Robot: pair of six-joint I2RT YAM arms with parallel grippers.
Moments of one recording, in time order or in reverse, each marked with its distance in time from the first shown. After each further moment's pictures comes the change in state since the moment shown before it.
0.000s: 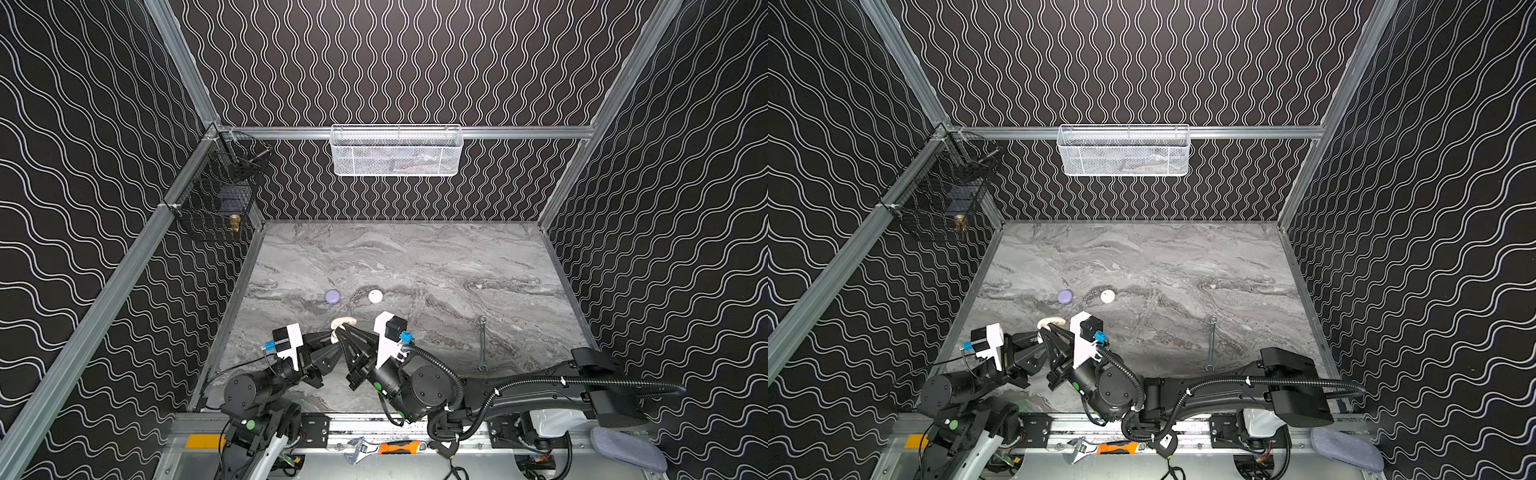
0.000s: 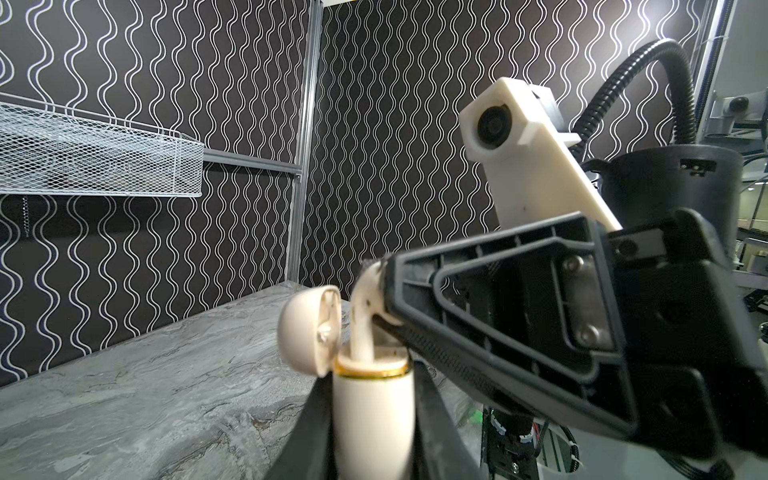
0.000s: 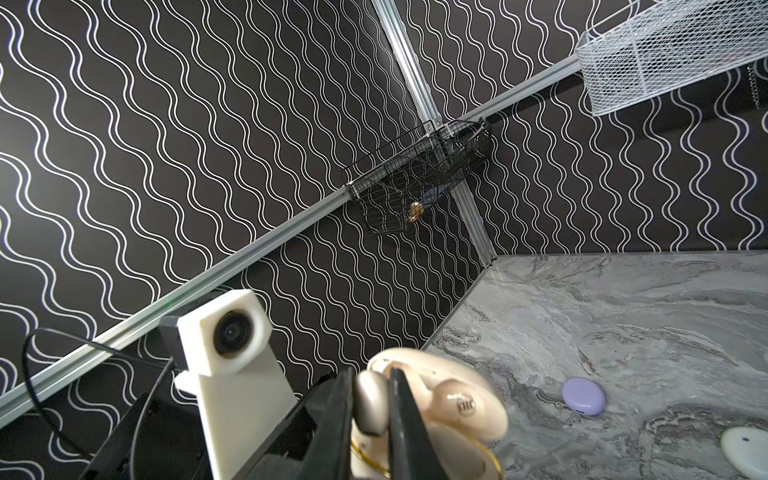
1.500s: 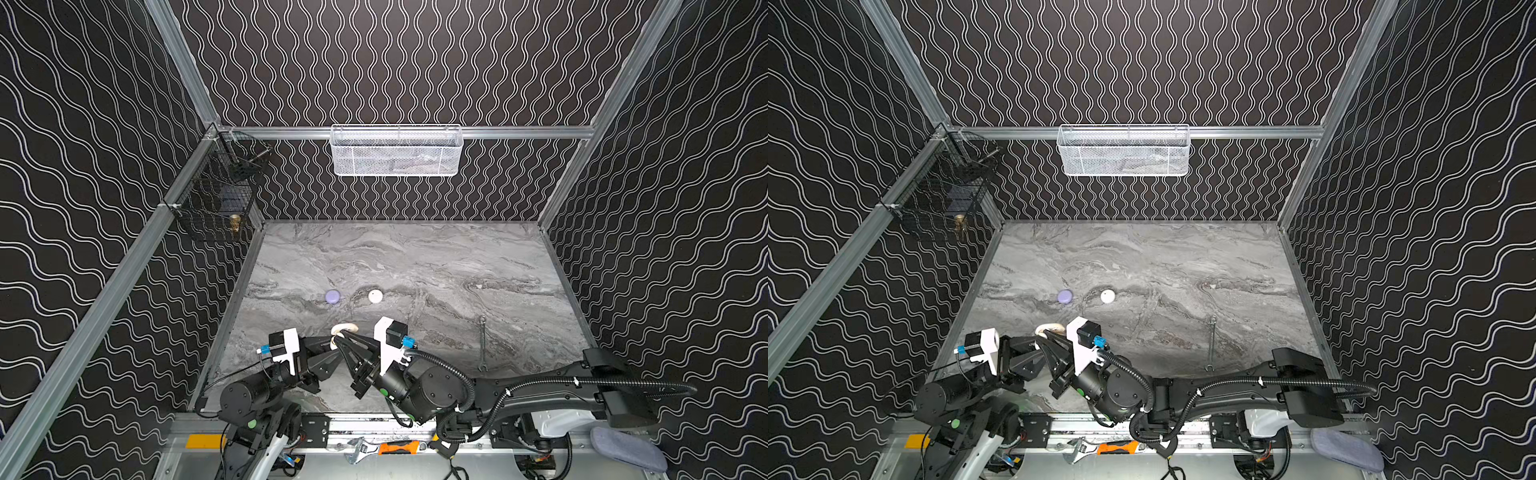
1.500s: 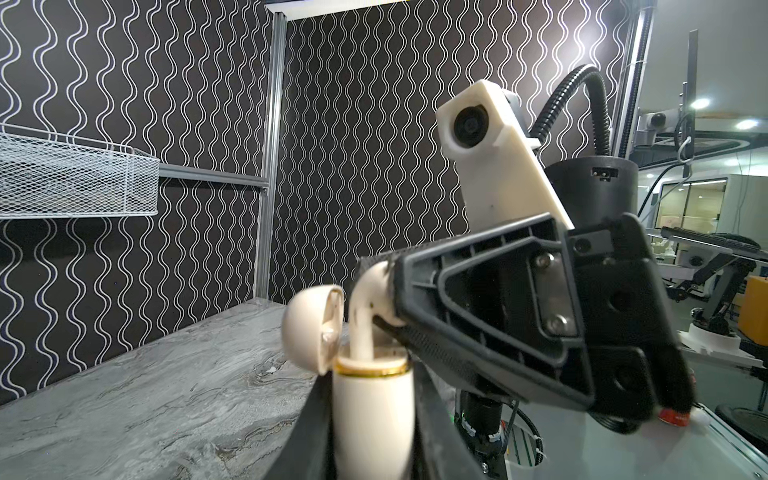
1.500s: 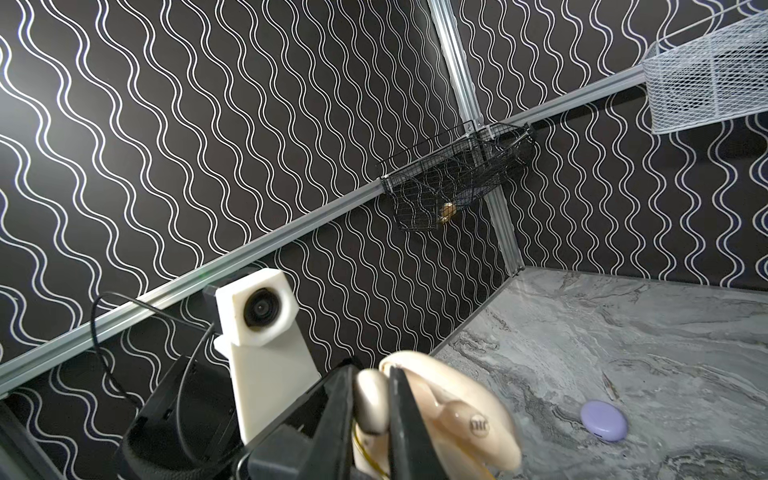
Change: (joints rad) left arm 0.004 0.001 -0.014 0.136 0.090 -0.104; right arm 0.003 -0.047 -0.026 -0.034 -0.109 -0.078
